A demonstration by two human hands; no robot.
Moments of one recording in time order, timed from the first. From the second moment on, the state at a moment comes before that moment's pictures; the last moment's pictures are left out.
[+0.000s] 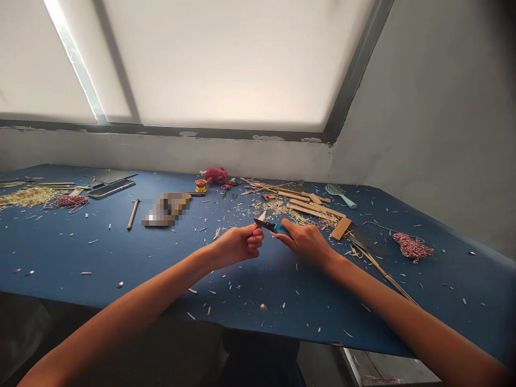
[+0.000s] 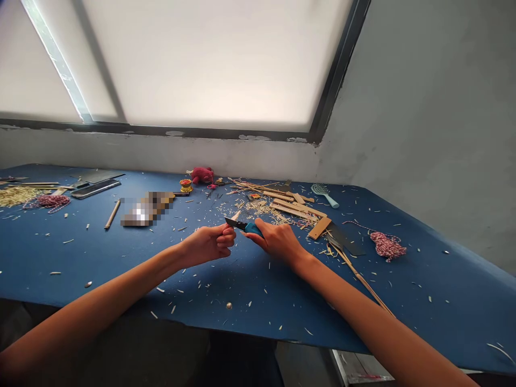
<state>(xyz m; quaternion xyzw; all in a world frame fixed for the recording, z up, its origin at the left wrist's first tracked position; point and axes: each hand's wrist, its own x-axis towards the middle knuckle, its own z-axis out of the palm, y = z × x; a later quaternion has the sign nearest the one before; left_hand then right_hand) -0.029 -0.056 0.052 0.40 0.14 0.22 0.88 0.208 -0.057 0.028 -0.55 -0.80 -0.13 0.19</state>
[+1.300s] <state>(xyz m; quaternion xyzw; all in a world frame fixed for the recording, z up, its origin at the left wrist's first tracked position) -0.017 -0.024 0.059 0.42 0.13 0.25 0.86 0.196 -0.051 0.052 -0.47 -0.83 -0.23 0.21</state>
